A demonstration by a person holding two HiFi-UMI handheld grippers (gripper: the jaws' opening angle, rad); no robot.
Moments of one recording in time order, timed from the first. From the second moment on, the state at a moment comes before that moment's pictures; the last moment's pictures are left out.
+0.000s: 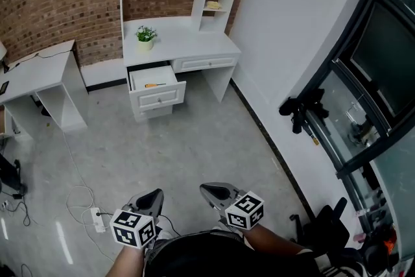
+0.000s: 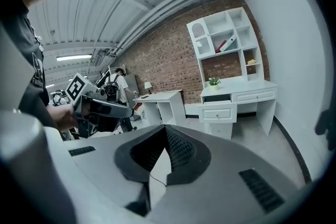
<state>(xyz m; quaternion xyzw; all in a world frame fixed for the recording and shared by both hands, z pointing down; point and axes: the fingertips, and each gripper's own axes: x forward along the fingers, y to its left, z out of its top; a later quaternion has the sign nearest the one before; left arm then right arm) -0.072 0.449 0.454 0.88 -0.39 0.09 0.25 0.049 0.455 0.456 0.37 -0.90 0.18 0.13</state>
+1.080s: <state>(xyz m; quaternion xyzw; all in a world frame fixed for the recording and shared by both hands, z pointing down) -0.169 0.444 0.463 0.89 -0.37 0.08 0.25 -0.043 0.453 0.472 0.38 -0.89 0.19 0.14</state>
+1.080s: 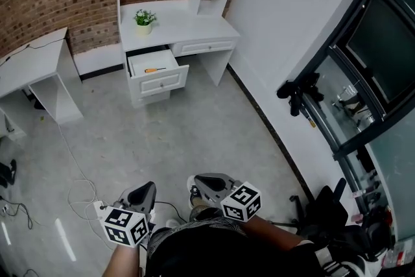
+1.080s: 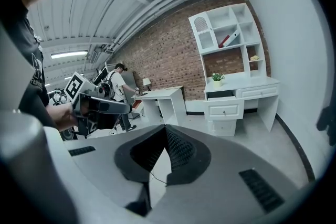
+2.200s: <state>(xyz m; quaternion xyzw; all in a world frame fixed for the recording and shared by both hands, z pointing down) -0.120 0.270 0.459 0.88 -0.40 0.11 0.23 0.009 0.250 0.471 0.37 -0.90 0.22 0.10</state>
